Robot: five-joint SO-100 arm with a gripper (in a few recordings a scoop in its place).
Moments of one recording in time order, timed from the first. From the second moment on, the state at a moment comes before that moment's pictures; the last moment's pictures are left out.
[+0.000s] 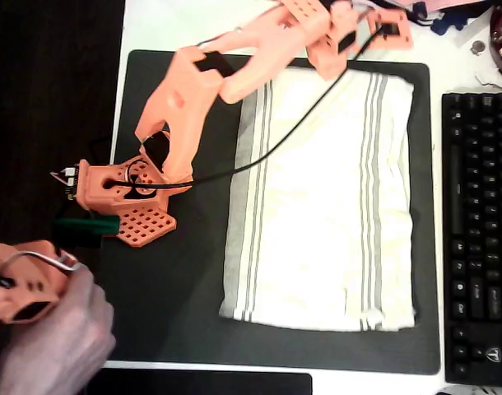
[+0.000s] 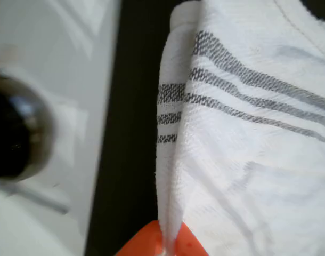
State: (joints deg) arm -40.0 63.6 57.2 84.9 -61.8
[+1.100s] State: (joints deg) arm 20.5 91.4 93.4 72.6 -90.6
